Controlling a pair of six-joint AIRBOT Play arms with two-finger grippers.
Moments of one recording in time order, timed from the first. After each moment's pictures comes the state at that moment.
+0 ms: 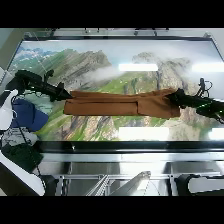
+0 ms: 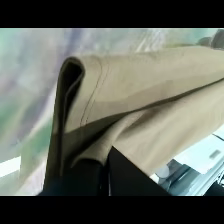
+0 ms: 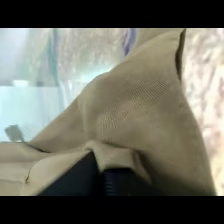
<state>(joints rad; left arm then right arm) 0.22 -1.99 1.60 -2.35 1.42 1.89 -0.37 -1.62 0.88 -0.19 0.86 0.69</state>
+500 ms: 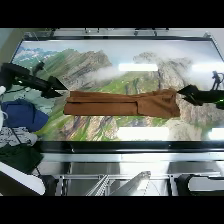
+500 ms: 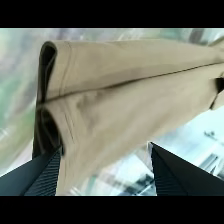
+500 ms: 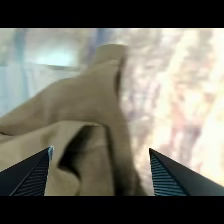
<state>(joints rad) 0.29 -1.88 1.64 -2.35 1.52 1.87 -0.49 -1.56 1.08 -0.65 1.00 0.94</state>
